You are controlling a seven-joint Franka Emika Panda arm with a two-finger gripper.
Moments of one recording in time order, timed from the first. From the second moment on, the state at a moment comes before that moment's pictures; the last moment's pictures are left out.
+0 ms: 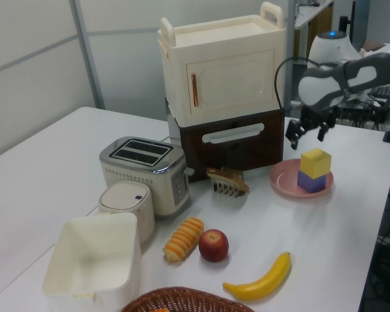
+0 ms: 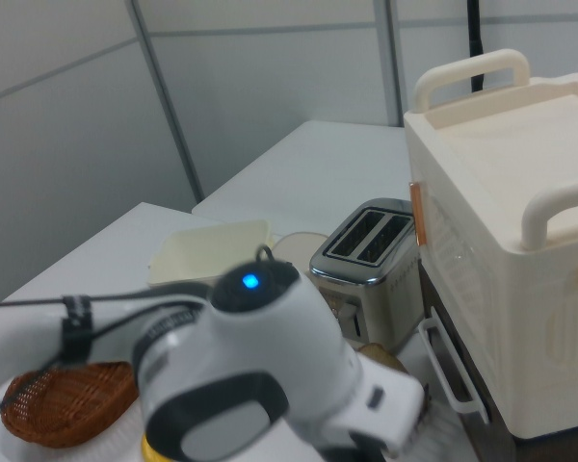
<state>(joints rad) -0.20 -0.03 -0.37 -2.10 -0.05 2.28 0.06</state>
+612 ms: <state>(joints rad) -0.12 -0.12 -0.09 -1.73 -0.05 1.77 0.25</state>
